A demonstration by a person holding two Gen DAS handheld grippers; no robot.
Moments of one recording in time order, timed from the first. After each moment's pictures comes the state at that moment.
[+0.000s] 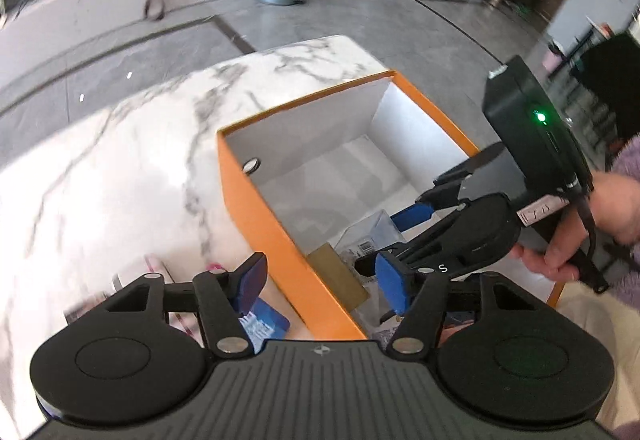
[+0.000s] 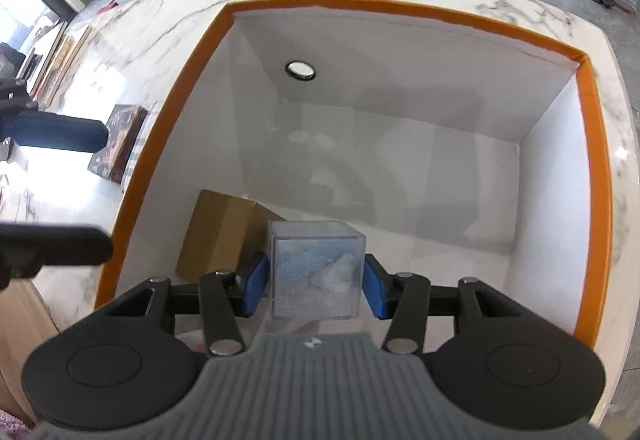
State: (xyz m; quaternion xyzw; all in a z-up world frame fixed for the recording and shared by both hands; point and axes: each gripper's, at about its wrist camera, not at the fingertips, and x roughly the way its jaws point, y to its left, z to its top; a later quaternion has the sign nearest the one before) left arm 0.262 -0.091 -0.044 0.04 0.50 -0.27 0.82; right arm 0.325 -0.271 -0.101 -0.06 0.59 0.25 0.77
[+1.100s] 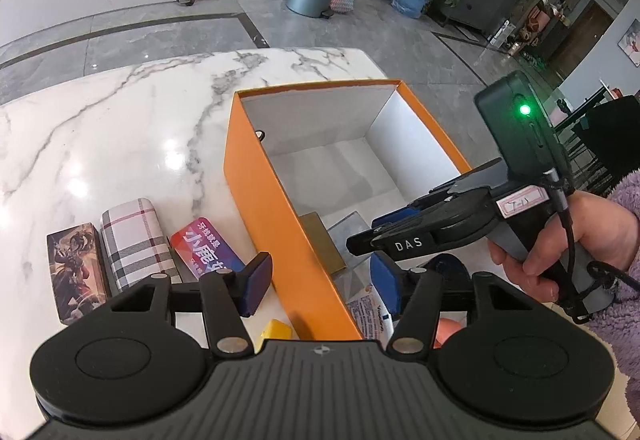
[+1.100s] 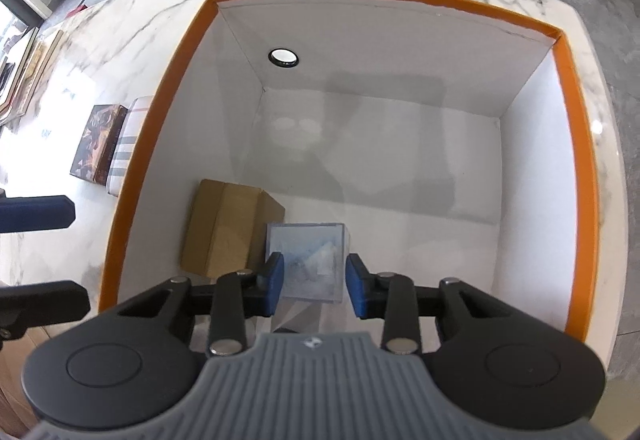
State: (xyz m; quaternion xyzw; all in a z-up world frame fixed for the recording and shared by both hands) left arm 0.229 -0.073 -0.047 -0.05 0.49 -0.24 0.83; right arm 0.312 -0.267 -0.093 -0.06 0.60 0.20 0.77
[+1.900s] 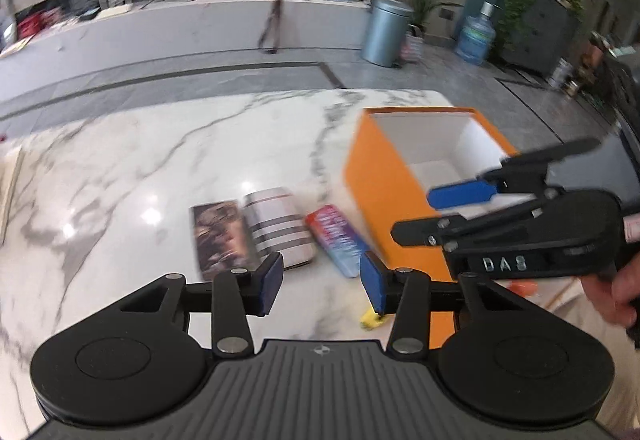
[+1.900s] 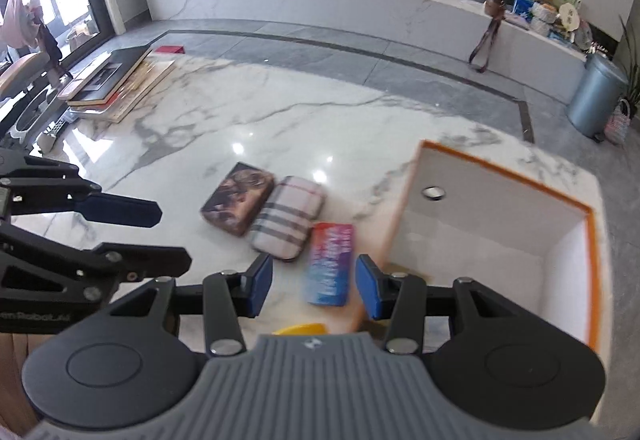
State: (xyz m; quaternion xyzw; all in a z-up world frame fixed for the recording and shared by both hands) left arm 0.158 0.021 -0.028 -0.03 0.43 -0.12 0.89; right arm 0.204 -0.169 -0.012 -0.12 0.43 0.28 0.85
